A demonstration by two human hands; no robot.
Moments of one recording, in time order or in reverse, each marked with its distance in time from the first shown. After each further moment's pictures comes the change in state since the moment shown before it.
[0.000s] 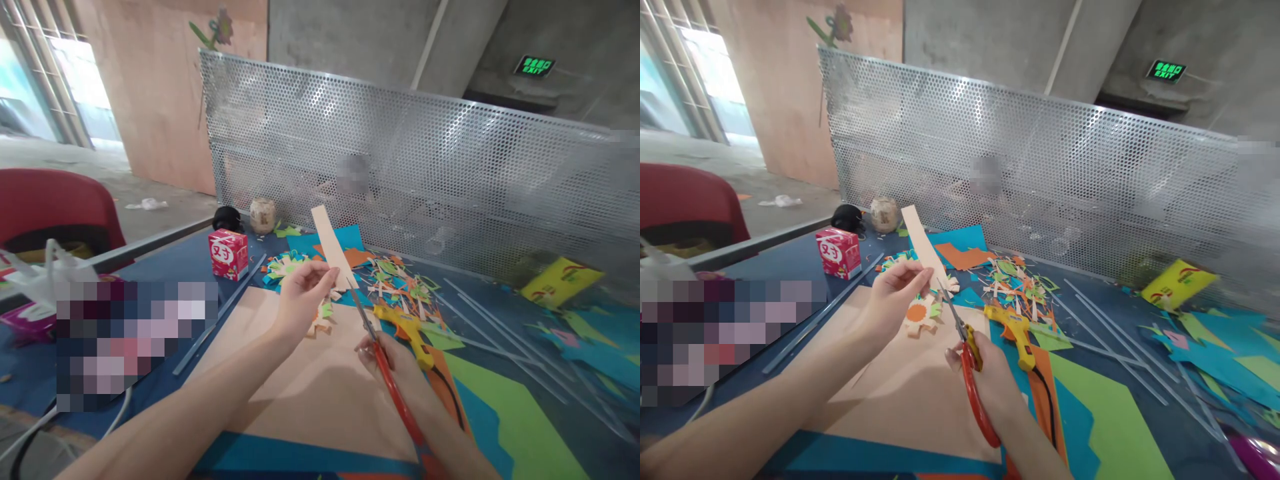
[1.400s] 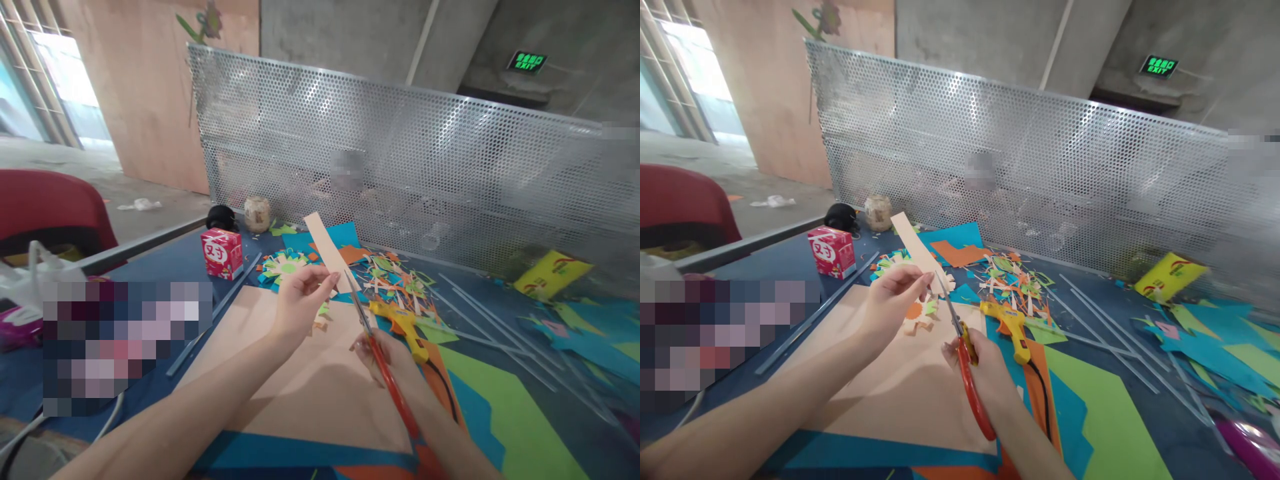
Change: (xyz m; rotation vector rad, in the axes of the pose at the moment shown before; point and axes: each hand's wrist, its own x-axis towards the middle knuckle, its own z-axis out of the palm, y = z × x) left_hand -0.009 0.001 0.005 0.086 -0.015 -0.018; right_hand 0.005 0.014 0.005 0.077 0.065 -0.067
